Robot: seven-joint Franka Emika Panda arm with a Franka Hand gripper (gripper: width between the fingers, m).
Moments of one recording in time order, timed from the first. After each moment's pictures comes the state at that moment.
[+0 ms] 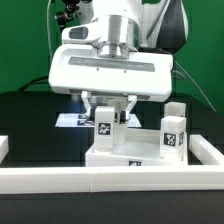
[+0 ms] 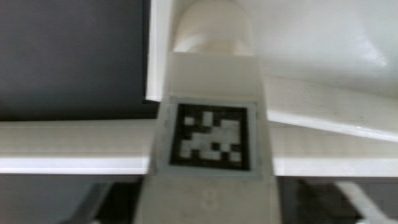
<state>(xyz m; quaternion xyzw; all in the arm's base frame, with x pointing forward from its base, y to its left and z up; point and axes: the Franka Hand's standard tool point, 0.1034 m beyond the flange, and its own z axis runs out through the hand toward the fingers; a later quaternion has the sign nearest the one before) 0.582 -0.024 0.079 0.96 -0.04 0.27 0.05</state>
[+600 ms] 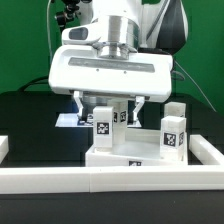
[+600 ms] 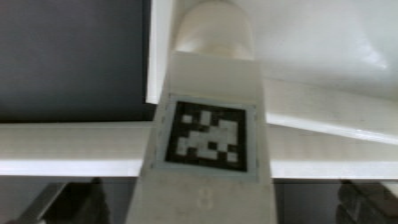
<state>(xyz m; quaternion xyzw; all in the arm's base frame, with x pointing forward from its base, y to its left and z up) 0.581 -0.024 0.078 0.96 -0.04 0.27 0.05</state>
